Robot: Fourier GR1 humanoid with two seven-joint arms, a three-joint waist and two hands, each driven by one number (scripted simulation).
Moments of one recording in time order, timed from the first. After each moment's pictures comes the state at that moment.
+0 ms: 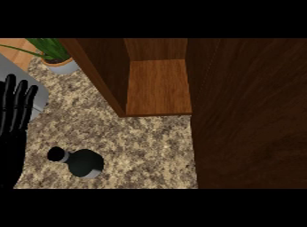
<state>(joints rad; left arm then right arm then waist) 0.04 0.10 0.00 -2.10 0.01 0.00 -0.01 0.01 -0.10 0.03 -2.10 0.00 0.00 0.01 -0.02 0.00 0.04</state>
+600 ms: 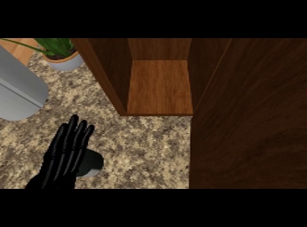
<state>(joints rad) 0.28 0.01 -0.42 -2.22 -0.03 0.08 0.05 0.15 -0.16 0.08 -2.24 -0.19 0.16 0.11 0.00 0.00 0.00</state>
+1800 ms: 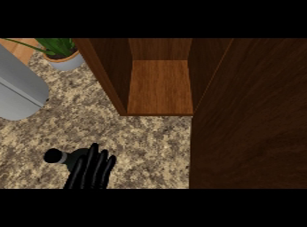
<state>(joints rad) 0.29 0.02 -0.85 -2.39 -0.29 0.43 0.36 0.07 -0.19 0.04 -2.40 -0.27 0.14 0.40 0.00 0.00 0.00</state>
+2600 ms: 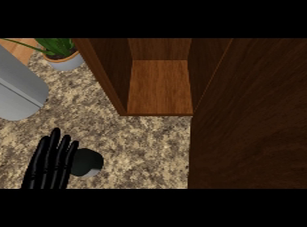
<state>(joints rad) 0.28 0.14 -0.63 -2.41 -0.26 0.46 0.38 0.05 -0.18 0.05 -2.41 -0.26 0.11 0.43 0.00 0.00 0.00</state>
